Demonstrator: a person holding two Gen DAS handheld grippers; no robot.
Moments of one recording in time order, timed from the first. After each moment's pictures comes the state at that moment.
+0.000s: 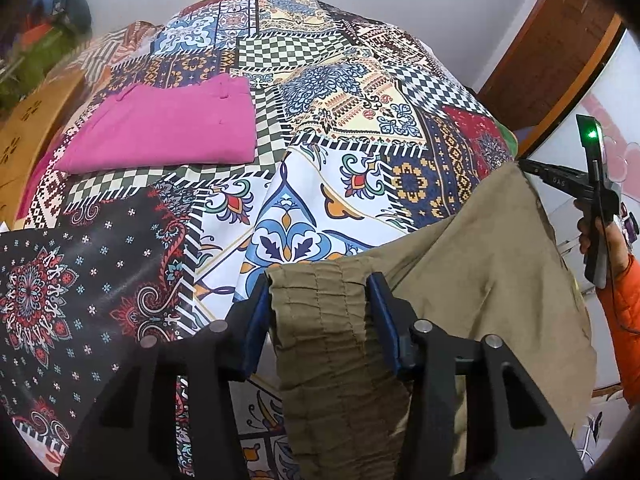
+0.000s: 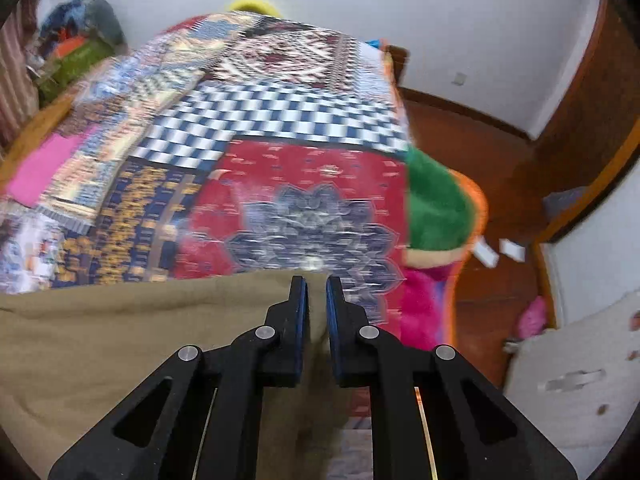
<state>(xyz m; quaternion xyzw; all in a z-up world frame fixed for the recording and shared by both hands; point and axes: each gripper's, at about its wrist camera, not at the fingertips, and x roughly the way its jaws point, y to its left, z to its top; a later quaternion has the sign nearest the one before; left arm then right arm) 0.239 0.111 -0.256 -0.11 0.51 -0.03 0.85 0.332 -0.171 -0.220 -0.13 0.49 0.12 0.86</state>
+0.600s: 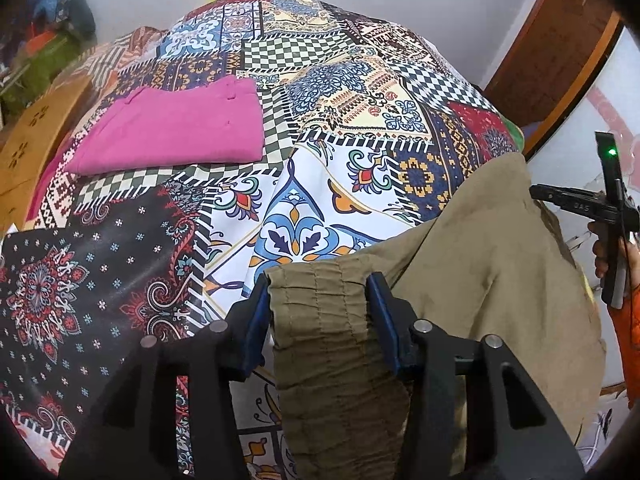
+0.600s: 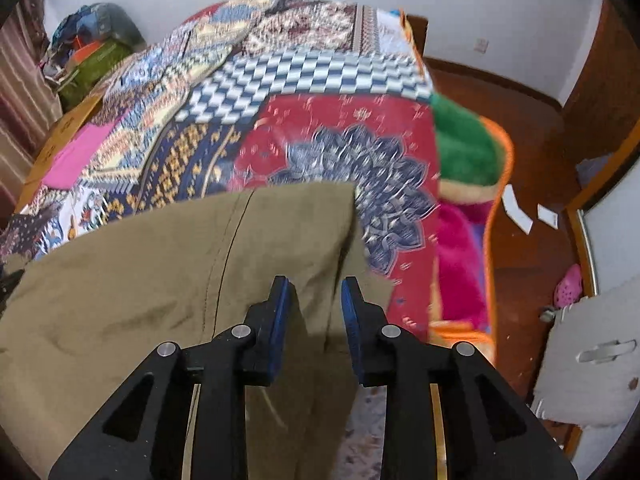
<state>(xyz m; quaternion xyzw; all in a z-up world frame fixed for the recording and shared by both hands) 0.234 0.106 -0.256 -0.09 0.51 -0.02 0.86 0.303 -0.176 -0.236 -0.06 0.54 0.18 0.82</state>
